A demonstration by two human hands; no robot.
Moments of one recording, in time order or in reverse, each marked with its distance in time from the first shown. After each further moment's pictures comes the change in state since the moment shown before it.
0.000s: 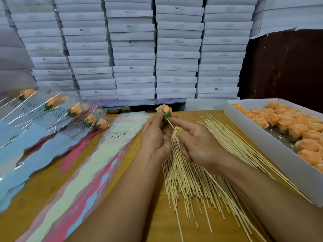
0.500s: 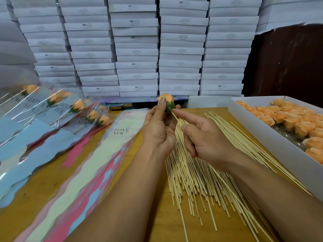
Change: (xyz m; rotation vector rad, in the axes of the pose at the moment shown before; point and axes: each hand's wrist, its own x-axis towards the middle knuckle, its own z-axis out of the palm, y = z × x) left_hand -0.008 0.006 0.006 -0.071 -0.090 0.065; right_hand -0.003 -0.009 -0.001 0.056 -0.004 -0.036
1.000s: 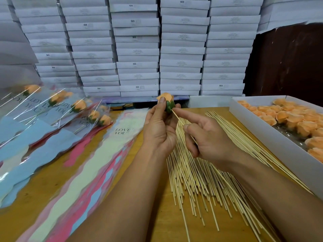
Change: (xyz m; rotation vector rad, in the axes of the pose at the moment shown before) left_hand 0.001 0.002 0.001 -0.015 0.003 -0.014; right_hand 0.001 -0.001 0.000 0.088 -0.051 -0.019
